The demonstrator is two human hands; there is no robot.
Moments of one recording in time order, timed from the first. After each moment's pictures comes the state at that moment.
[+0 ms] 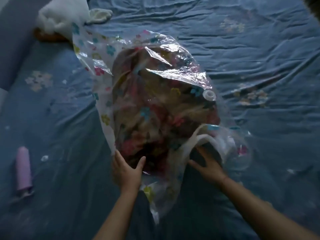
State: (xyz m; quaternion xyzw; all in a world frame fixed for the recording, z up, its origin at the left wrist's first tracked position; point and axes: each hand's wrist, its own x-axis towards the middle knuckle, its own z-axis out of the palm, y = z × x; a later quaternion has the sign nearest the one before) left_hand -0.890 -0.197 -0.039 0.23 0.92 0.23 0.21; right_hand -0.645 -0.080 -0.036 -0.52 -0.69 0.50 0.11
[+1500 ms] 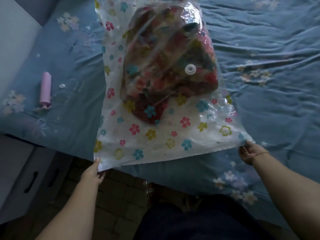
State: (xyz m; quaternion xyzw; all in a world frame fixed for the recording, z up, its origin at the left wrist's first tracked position) left_hand -0.794 -0.426 -0.036 -0.38 0.70 0.51 0.33; right_hand -0.402 -0.052 -0.067 -0.72 -0.10 0.66 0.21
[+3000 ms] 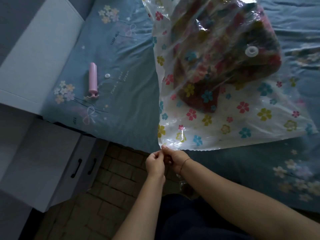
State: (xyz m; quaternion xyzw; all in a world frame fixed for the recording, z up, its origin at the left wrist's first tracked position) left_hand -0.773 -0.472 -0.027 -0.19 0.75 0.53 0.36; right_hand -0.736 -0.408 -0.056 -0.53 -0.21 0.82 -0.02
